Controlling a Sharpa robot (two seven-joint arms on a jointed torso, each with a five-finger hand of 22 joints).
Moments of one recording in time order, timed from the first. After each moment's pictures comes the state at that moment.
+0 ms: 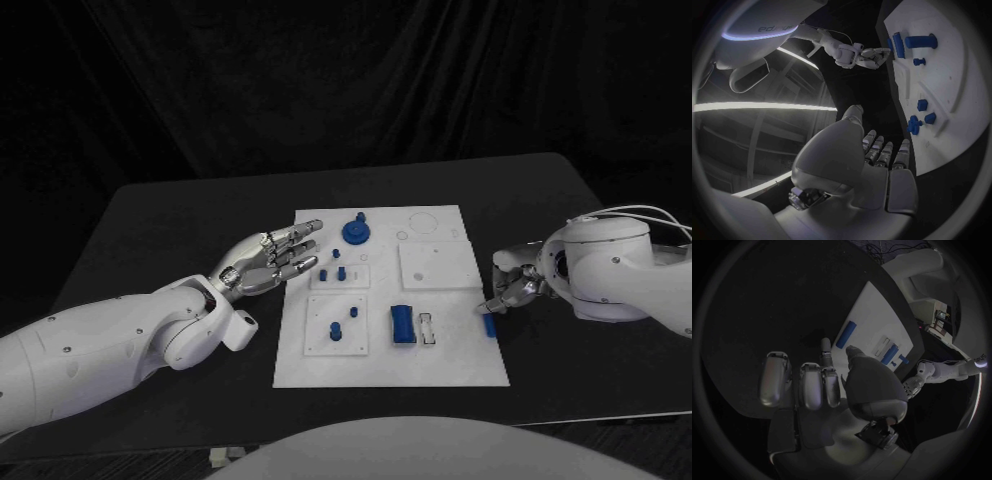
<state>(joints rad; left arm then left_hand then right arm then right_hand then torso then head) 1.06 -0.85 -0.21 1.47 -0.43 -0.07 0.68 1.61 0.13 -0.13 0.26 0.55 0.30 0.14 0.04 0.04 0.08 0.14 0.17 0.03 0.01 0.14 0.01 0.01 0.17 0.03 0.29 0.02 0.07 1.27 -1.15 -0.21 1.83 -1.38 0.31 -0.63 1.04 0.00 -0.01 0.27 0.38 1.09 0.05 0.24 0.28 1.47 -0.03 1.57 1.31 1.47 -0.09 1.46 1.31 0.05 1.46 0.02 1.25 1.31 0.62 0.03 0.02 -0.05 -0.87</state>
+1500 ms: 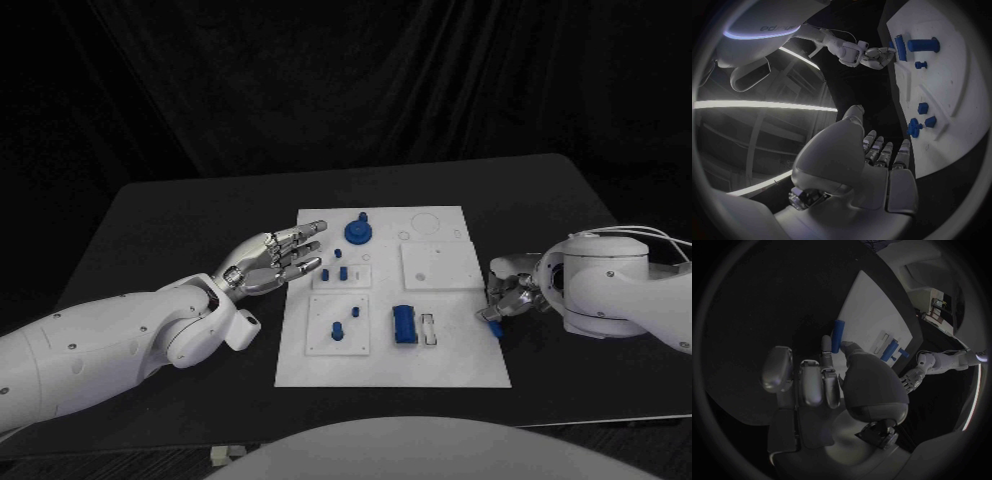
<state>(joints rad) 1.06 -0.85 -0.21 1.47 -0.43 -0.05 0.68 1.62 0.13 -0.12 0.25 0.56 0.30 0.14 0.04 0.04 0.07 0.15 0.17 0.03 0.01 0.15 0.02 0.01 0.17 0.03 0.29 0.02 0.07 1.22 -1.14 -0.20 1.82 -1.33 0.18 -0.63 1.18 -0.03 0.10 0.17 0.62 1.07 0.02 0.31 0.46 1.47 -0.05 1.57 1.31 1.46 -0.10 1.37 1.23 0.08 1.46 0.01 1.09 1.31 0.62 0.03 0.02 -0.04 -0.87</state>
